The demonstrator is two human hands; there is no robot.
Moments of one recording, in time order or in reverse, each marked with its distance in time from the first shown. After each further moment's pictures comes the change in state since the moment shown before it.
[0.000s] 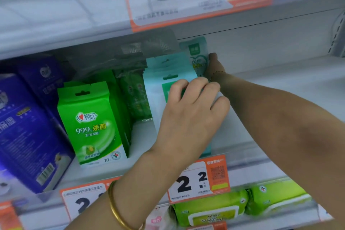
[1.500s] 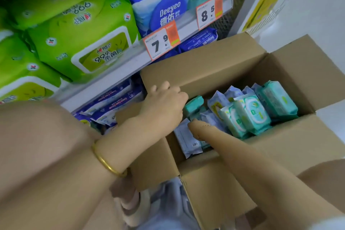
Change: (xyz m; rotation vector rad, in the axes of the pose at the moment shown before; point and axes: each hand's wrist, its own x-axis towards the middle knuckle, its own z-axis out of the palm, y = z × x) left_hand -0.108 0.359 0.043 -0.726 -1.085 0.284; right_hand -0.477 0.472 -0.106 -0.818 -1.014 0.661
